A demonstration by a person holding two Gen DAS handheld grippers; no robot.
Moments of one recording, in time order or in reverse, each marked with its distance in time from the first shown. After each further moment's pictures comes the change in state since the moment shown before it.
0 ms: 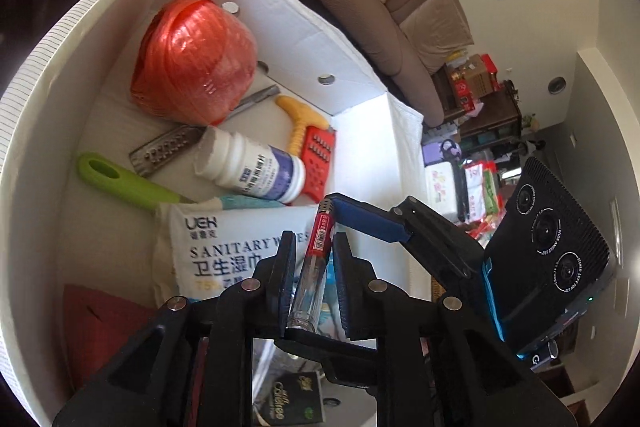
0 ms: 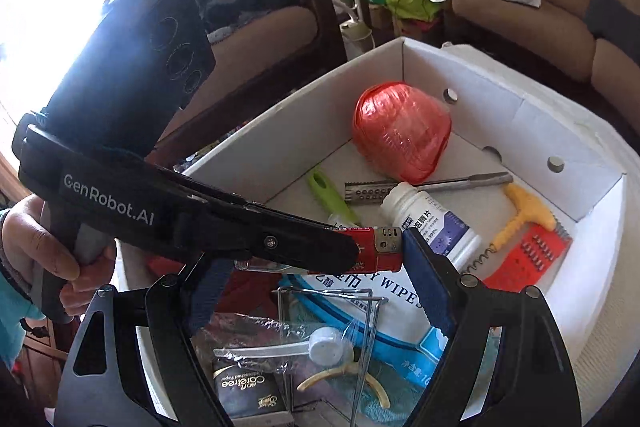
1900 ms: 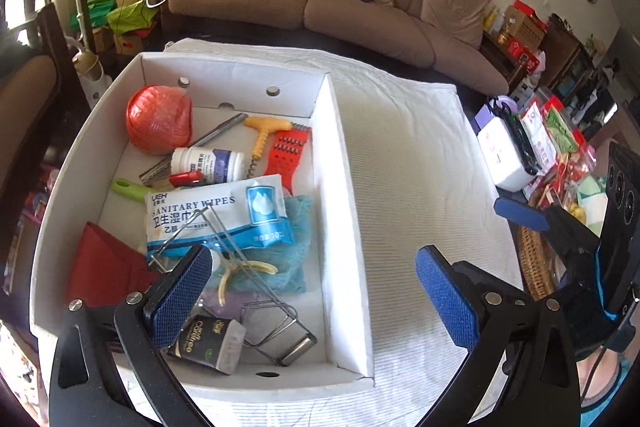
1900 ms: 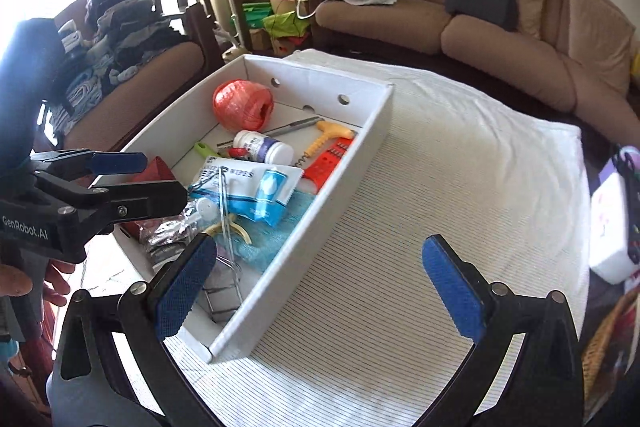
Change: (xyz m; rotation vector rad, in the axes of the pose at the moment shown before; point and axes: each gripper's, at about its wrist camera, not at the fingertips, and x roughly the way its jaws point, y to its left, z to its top) left arm 0.011 -0.205 -0.133 0.339 -0.212 0.490; right arm -0.196 -0.044 -0.124 0.216 -0.096 -0.360
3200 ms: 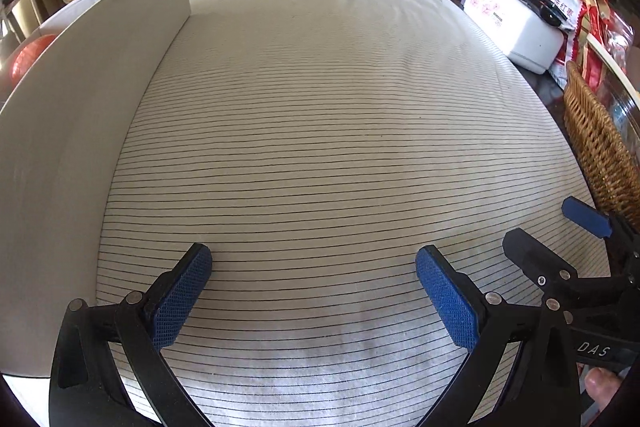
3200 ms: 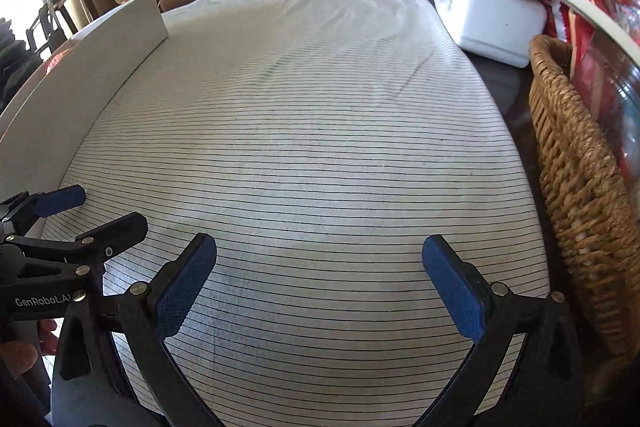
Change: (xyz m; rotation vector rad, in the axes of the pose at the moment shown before) left arm 0.170 -0.163 -0.138 0.149 0.068 0.138; right arm 0.020 -0.194 -0.221 0.350 0.035 -0.286
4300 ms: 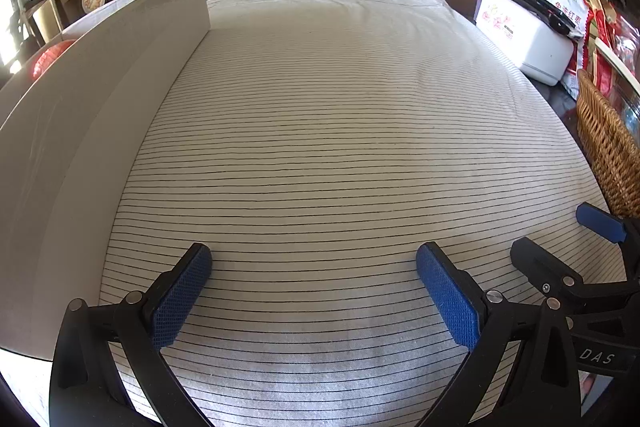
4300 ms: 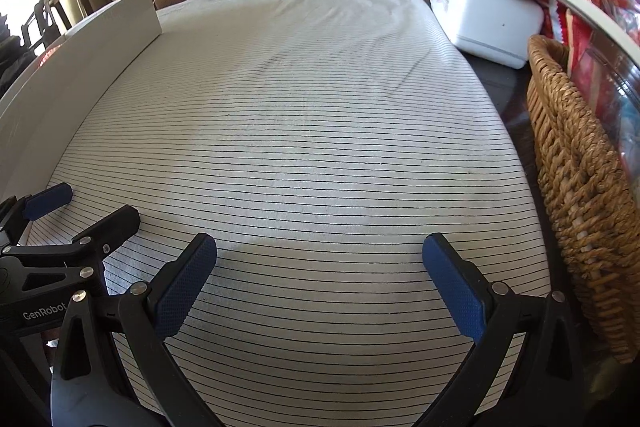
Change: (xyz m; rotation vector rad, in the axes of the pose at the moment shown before) left arm 0.000 -0.003 -0.008 -0.021 -0.080 0.060; right arm 0.005 0.005 -0.002 -0.034 0.001 -0.041
